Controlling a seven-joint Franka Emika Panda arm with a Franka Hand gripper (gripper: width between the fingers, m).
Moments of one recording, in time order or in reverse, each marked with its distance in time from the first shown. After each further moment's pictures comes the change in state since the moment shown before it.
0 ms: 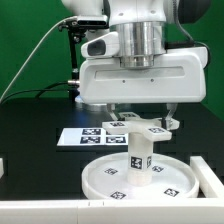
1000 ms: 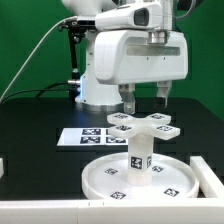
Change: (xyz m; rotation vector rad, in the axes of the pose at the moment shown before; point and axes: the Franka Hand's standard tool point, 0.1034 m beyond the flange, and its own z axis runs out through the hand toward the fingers) arm 0.001 -0.006 -0.025 -0.076 0.001 -1.149
